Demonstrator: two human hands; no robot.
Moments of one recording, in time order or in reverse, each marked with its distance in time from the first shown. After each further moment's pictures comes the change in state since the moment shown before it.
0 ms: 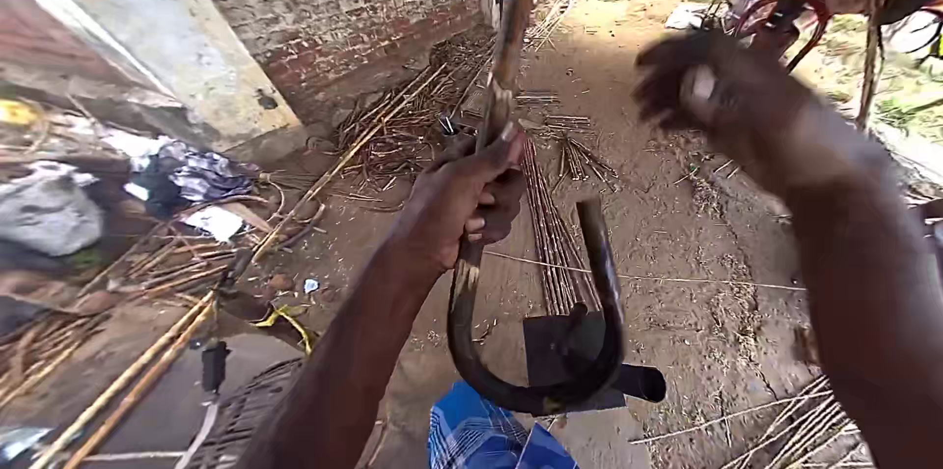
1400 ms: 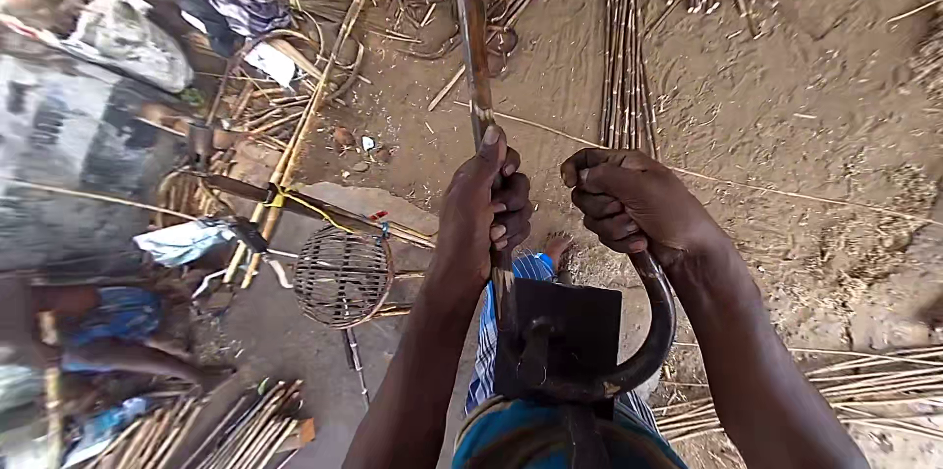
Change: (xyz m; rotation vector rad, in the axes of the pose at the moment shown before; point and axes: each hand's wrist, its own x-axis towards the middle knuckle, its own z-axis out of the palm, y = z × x) left_hand 0.048 -0.200 -0.016 -0.228 0.605 -0.198; right_hand -0.034 0.229 0.153 1.268 -0.416 0.602
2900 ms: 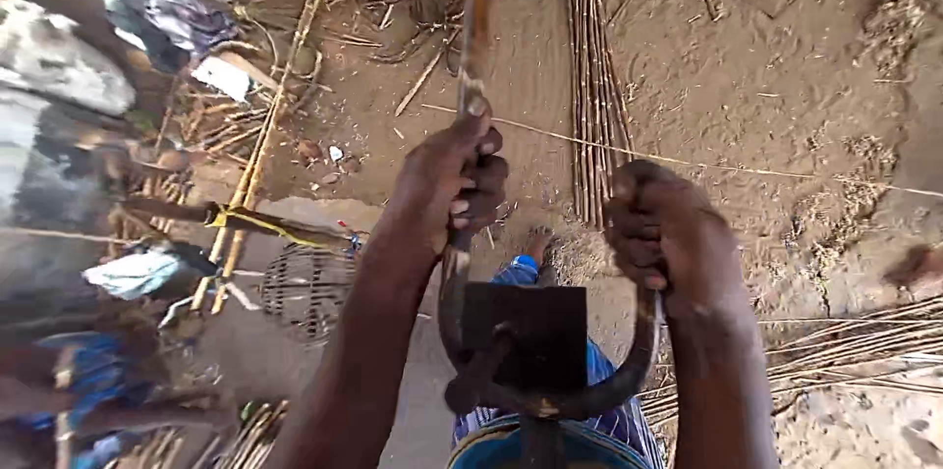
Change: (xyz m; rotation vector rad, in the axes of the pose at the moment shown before) left_hand 0.037 -0.005 0.020 0.195 -0.189 -0.213; right_hand -0.080 0.028 0.000 0.068 0.453 -0.293
